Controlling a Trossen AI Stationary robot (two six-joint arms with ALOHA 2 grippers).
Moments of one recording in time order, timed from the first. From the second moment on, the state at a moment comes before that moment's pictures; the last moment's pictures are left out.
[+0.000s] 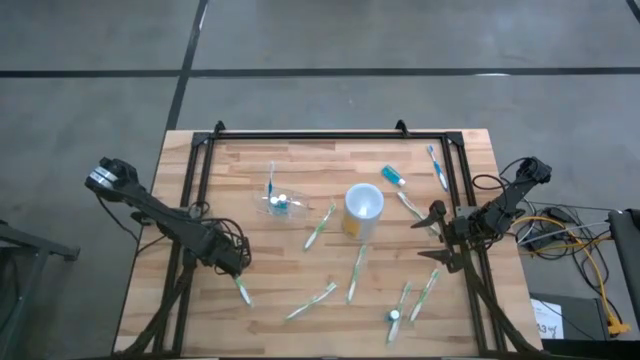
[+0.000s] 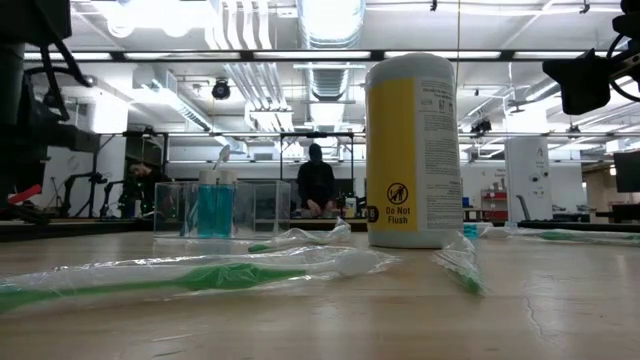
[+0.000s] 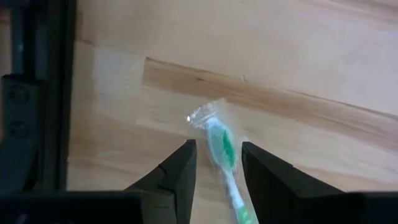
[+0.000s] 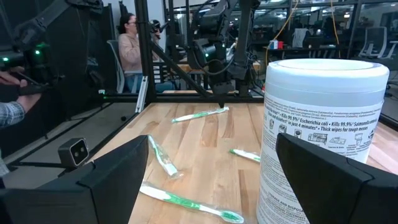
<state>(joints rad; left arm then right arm) -0.55 1.27 0.65 -0.97 -0.03 -2.35 0.73 0.06 0.01 0.06 0.58 0.07</state>
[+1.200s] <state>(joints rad) -0.55 1.23 0.56 -0.73 -0.18 -2.20 0.73 0.06 0.01 0.06 0.58 0.07</state>
